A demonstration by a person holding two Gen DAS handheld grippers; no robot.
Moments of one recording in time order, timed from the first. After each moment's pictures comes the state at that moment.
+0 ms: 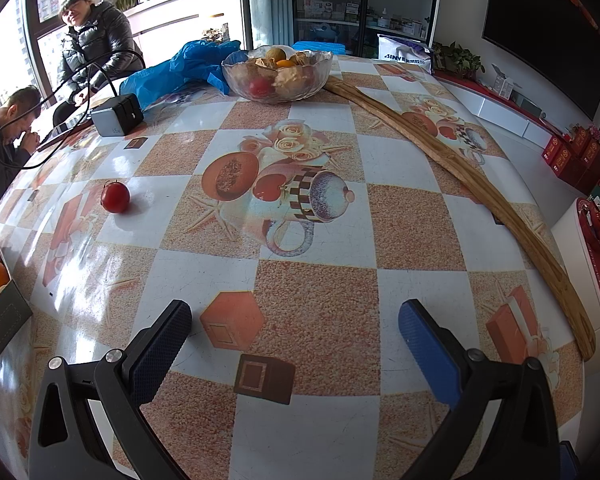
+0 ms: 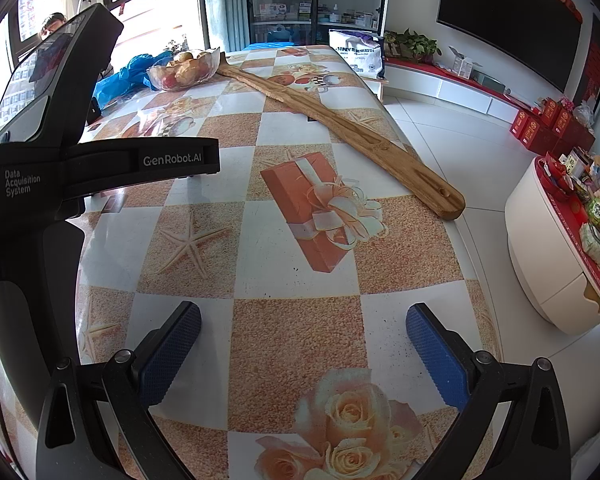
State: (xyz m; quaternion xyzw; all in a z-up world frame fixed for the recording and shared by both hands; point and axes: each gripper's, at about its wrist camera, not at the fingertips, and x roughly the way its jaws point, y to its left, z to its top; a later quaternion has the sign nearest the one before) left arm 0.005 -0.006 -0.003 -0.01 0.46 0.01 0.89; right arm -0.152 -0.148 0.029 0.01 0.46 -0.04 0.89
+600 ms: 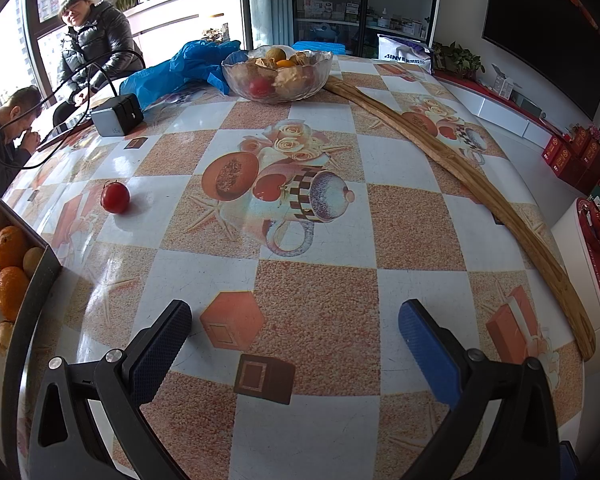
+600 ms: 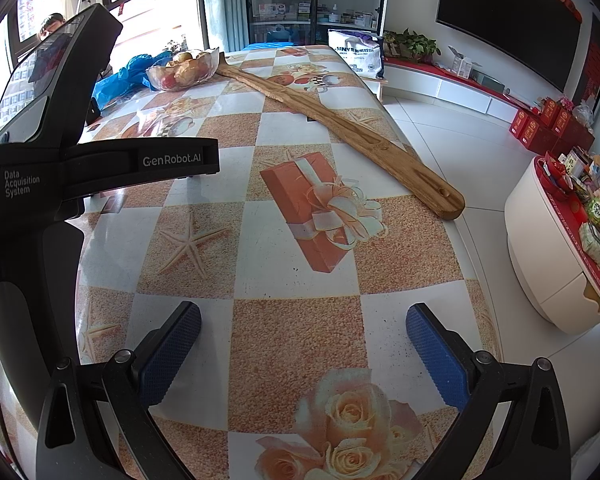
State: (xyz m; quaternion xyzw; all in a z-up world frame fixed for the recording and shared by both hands) left arm 0.005 -0.006 -0.003 -0.01 0.46 0.01 0.89; right arm -0.152 -0.147 0.028 0.01 0.46 -0.04 0.89
